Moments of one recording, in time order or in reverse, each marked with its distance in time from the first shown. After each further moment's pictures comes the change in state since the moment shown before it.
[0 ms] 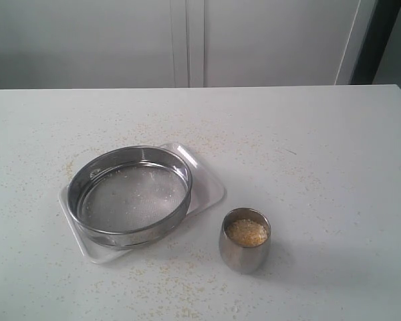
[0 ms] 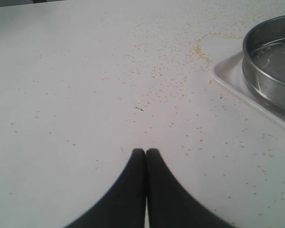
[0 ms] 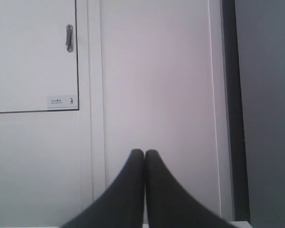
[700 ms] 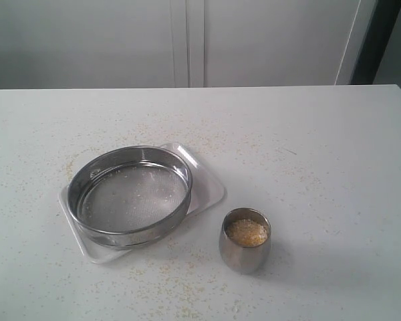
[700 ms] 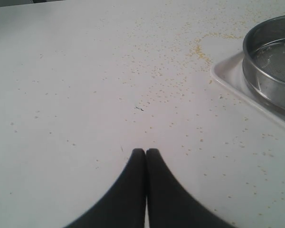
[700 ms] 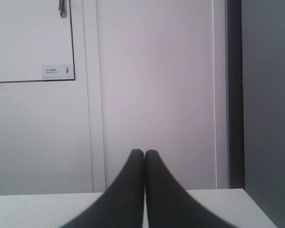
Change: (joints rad) left arm 0.000 0.000 0.000 0.000 0.000 0.000; right arm 0.000 0.132 0.000 0.000 -0.006 0.000
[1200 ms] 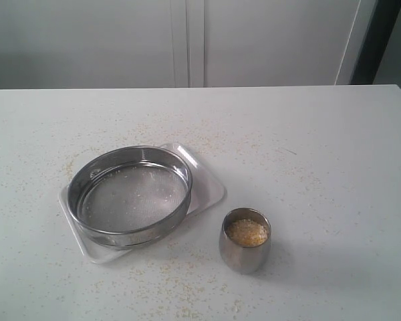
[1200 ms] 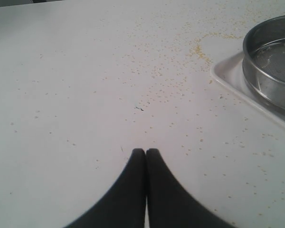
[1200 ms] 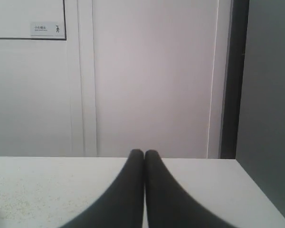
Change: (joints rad) left arm 0.000 0.000 0.000 0.000 0.000 0.000; right arm 0.000 0.390 0.000 0.000 -0.252 -0.049
